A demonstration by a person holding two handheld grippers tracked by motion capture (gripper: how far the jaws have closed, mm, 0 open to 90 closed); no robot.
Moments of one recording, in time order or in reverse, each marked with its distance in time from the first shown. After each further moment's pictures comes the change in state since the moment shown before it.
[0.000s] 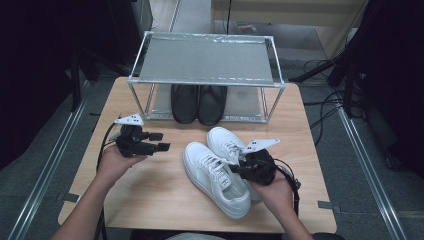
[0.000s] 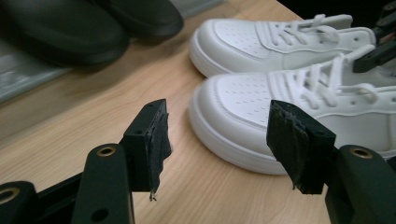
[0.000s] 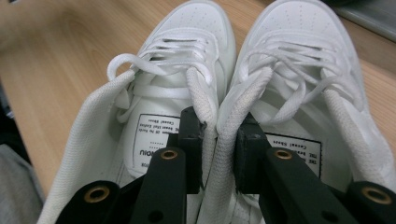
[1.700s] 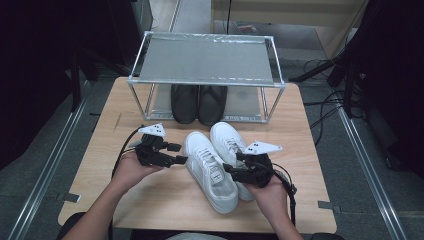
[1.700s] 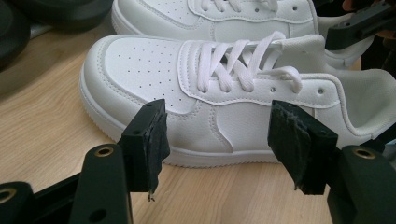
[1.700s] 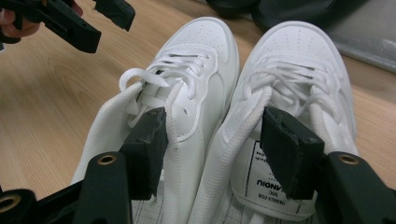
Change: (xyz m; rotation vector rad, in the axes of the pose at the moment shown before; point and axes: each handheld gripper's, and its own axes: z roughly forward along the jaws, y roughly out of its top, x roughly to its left) left arm -0.043 0.004 0.045 0.105 -0.116 0.088; right arm 0.014 -0.007 0.009 -0.143 -0.100 0.088
